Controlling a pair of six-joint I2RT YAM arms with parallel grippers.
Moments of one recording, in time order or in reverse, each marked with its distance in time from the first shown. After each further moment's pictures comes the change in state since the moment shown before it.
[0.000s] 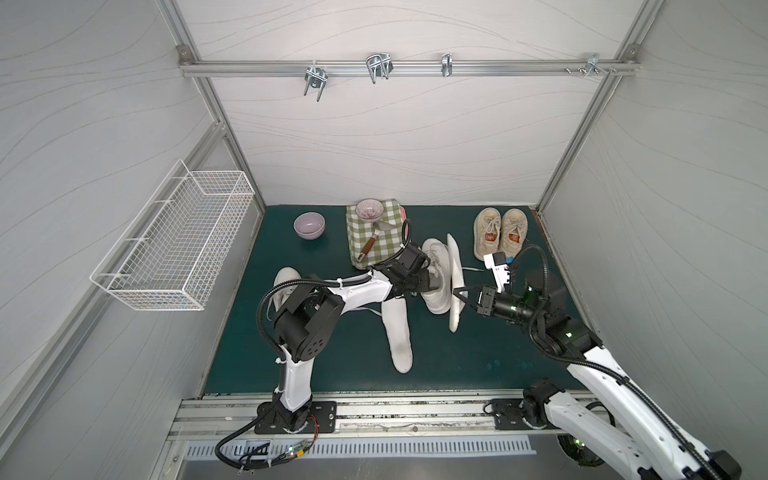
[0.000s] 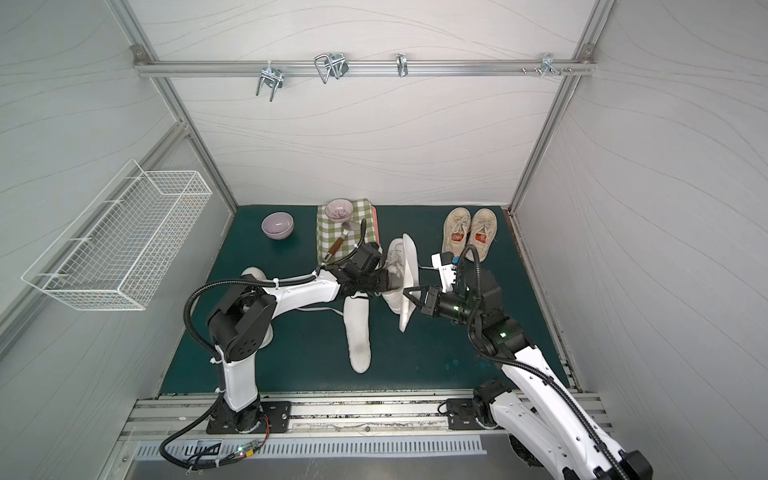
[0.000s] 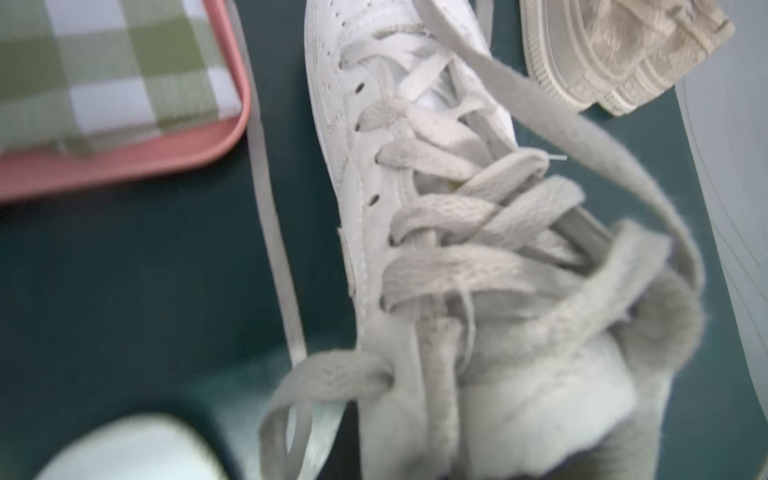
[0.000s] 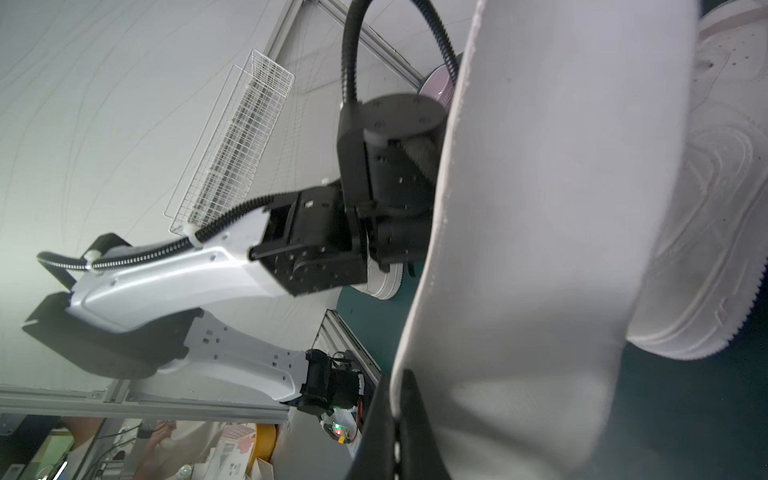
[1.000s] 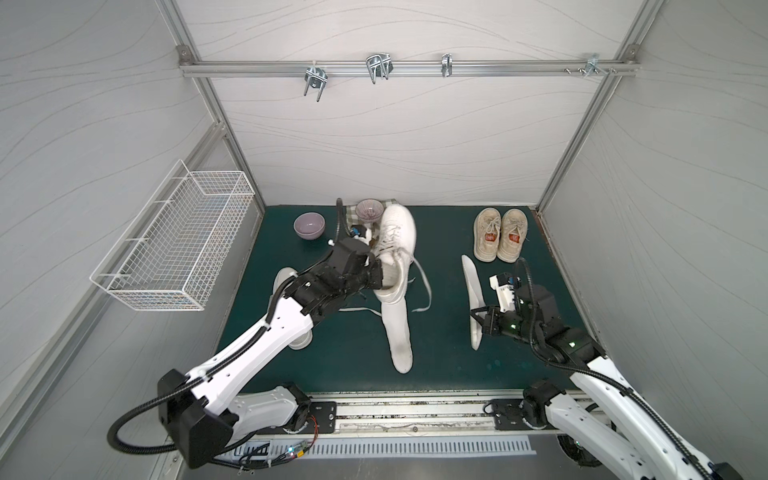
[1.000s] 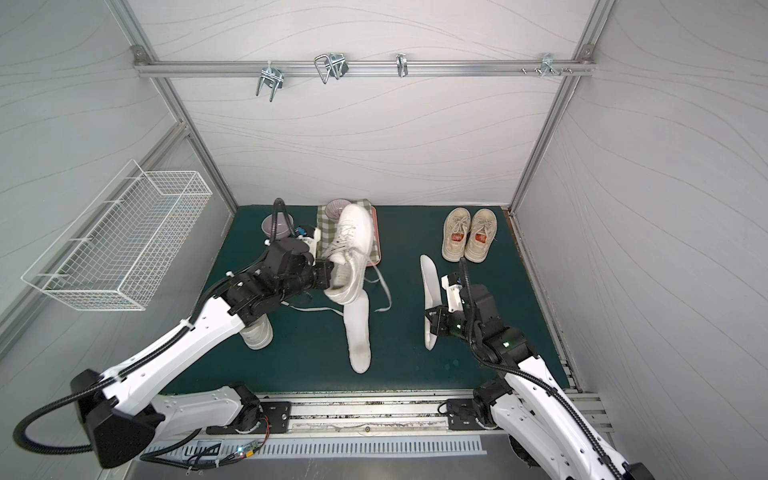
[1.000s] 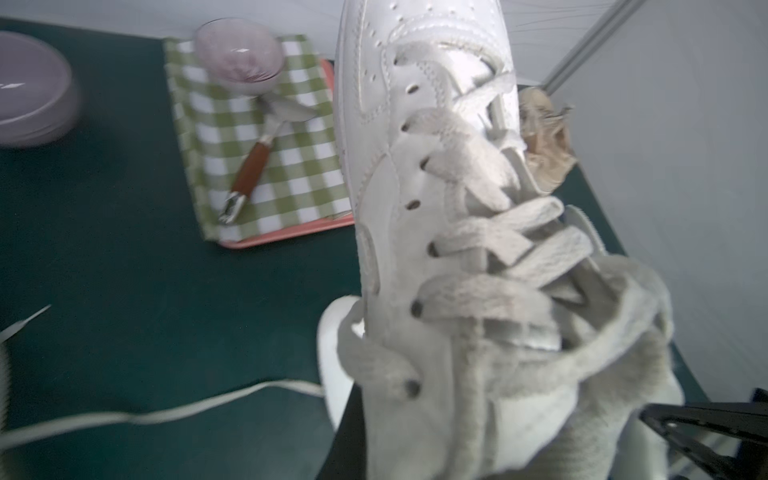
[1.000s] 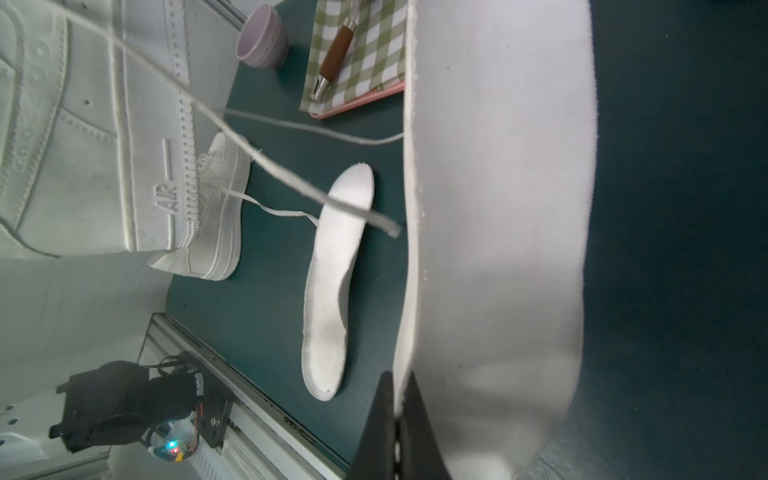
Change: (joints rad) left arm 0.099 -0.834 -0.238 -0.436 -0.201 0.111; right arm 0.032 -0.021 -0.065 -0.315 0.327 -0.210
